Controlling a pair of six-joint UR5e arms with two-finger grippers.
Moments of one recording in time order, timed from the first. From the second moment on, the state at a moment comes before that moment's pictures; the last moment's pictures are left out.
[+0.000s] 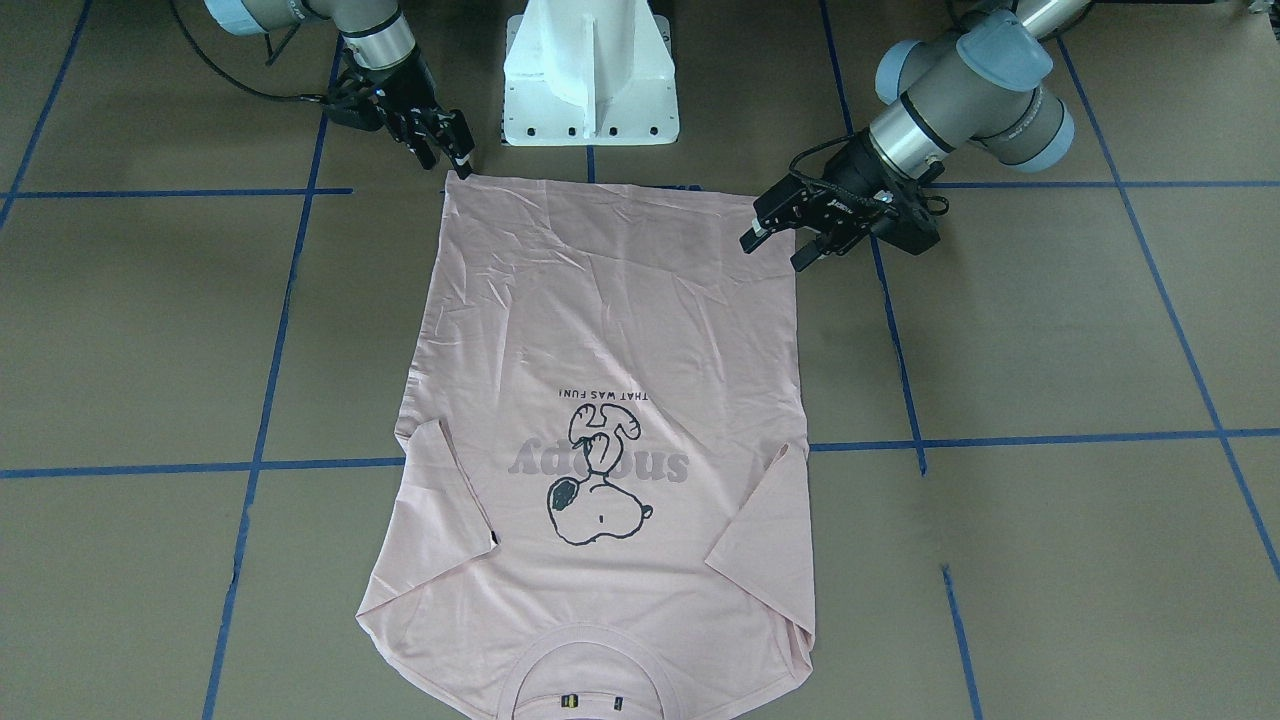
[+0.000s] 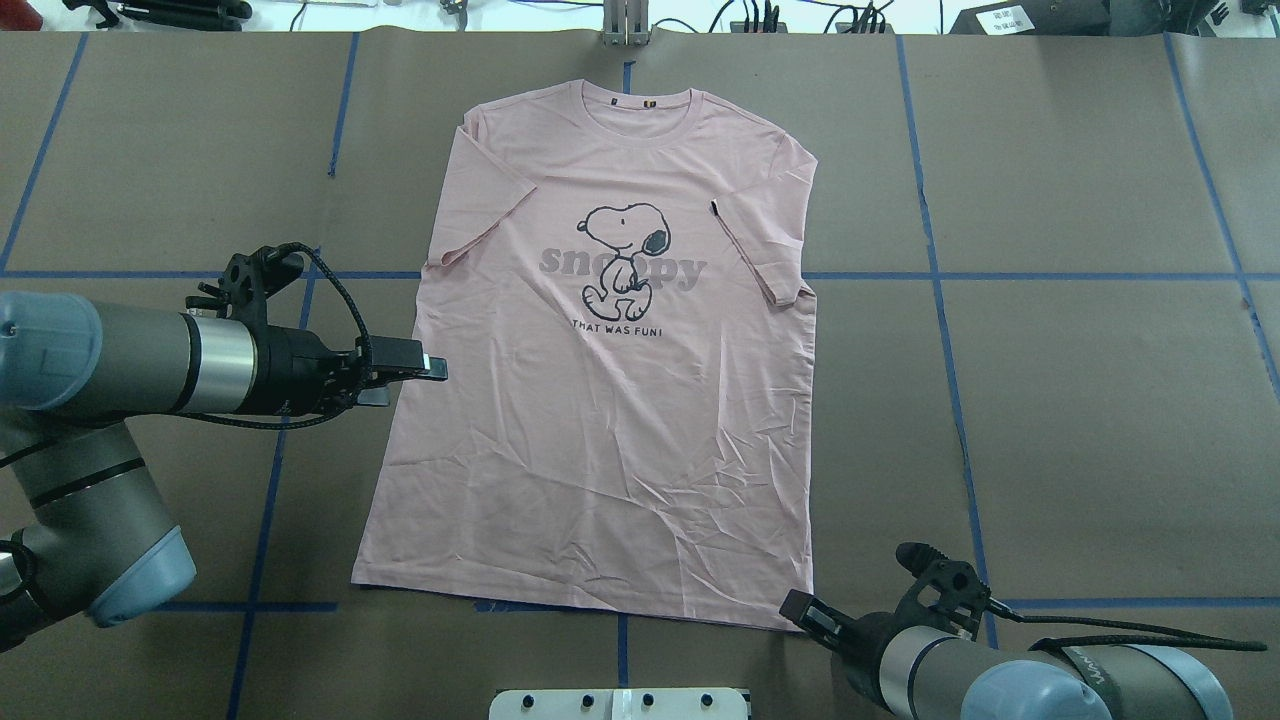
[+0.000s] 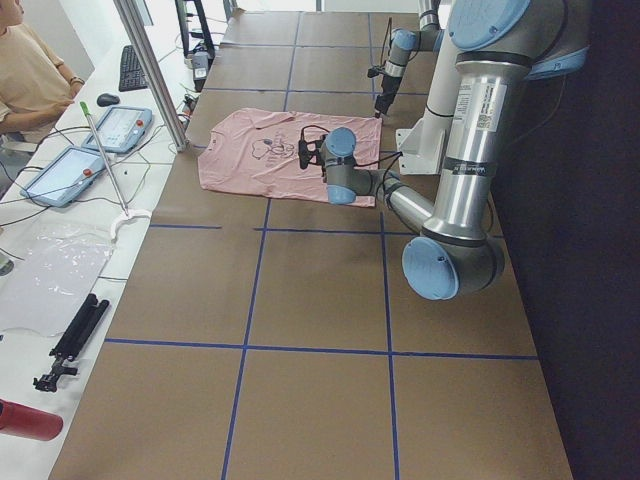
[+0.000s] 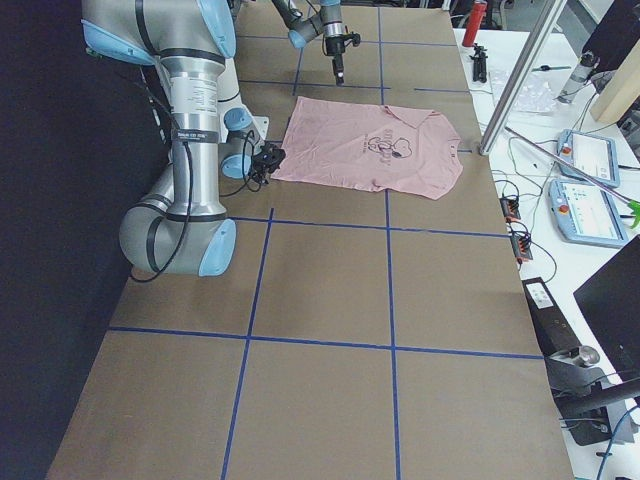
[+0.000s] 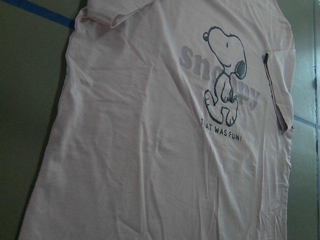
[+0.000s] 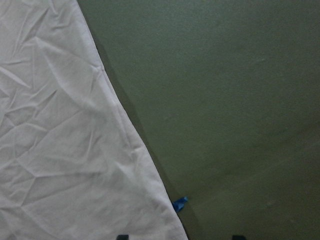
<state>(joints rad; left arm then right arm) -0.61 -1.76 -1.78 -2.60 -1.97 -1.57 0.00 -1.56 2.06 -1.07 1.36 2.13</state>
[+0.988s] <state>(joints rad) -0.61 -1.75 -1.79 -2.60 -1.97 -1.58 0.00 -1.54 2.04 -1.09 1.36 2.13</state>
